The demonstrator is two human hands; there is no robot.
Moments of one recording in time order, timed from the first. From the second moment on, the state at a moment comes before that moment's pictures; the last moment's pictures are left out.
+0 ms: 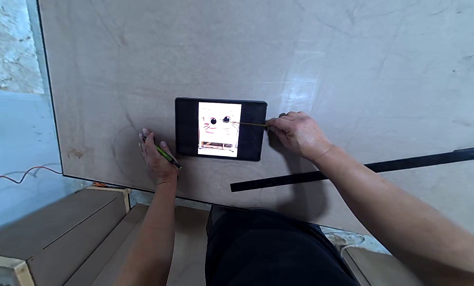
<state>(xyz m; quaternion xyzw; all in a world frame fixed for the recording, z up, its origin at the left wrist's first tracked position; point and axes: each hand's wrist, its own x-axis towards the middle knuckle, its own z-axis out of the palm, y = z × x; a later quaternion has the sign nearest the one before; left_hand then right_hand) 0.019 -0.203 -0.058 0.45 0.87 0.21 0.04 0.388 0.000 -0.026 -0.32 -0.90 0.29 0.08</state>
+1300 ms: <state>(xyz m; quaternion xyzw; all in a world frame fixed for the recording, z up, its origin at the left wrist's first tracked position) 0.021 -0.200 -0.056 0.45 0.87 0.17 0.04 0.391 0.000 -0.032 -0.33 -0.89 0.29 0.10</state>
